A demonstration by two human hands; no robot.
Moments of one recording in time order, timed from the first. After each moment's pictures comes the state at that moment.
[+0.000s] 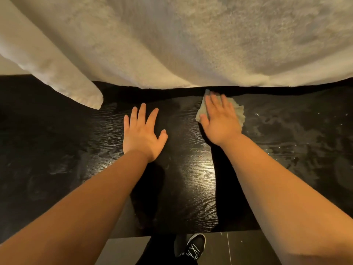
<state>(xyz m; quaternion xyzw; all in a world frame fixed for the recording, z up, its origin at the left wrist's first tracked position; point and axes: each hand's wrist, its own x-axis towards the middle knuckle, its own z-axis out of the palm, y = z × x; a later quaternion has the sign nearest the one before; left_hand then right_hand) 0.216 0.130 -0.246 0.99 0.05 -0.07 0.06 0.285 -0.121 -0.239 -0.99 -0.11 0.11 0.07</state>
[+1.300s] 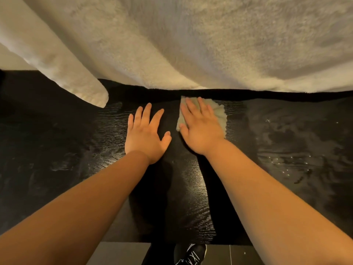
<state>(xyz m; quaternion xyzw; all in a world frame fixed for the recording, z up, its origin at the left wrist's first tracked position) 0.219 0.132 -0.250 1.00 0.04 -0.06 0.05 0.276 -0.062 -0.237 -0.97 -0.22 0.12 0.08</state>
